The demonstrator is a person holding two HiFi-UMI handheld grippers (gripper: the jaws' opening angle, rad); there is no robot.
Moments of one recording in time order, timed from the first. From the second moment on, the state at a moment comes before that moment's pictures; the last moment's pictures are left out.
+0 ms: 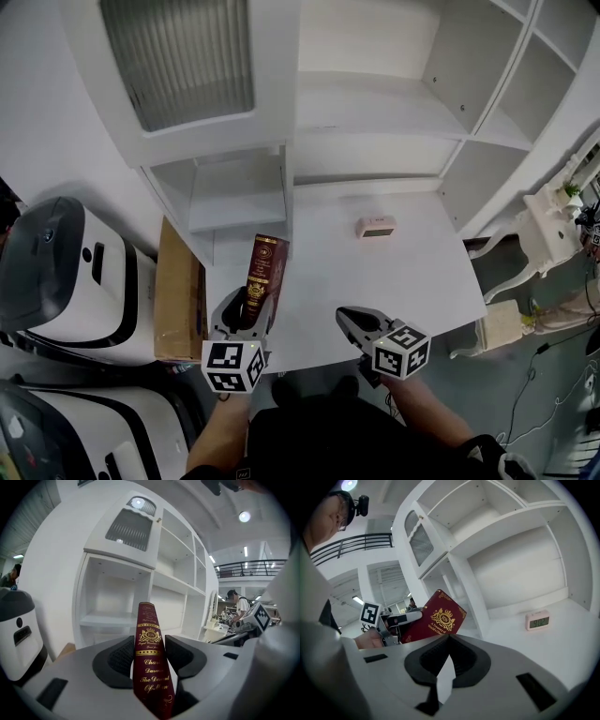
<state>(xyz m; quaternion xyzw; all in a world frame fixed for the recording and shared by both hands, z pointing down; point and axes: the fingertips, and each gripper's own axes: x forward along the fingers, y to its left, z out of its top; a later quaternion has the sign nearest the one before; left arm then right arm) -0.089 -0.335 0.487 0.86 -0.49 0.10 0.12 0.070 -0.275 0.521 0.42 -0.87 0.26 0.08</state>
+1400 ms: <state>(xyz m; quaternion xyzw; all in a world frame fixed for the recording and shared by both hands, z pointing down) 0.022 -0.361 0.372 0.88 -0.47 0.03 0.04 0.179 -0.306 0.384 0.45 -0.89 0.04 0.00</state>
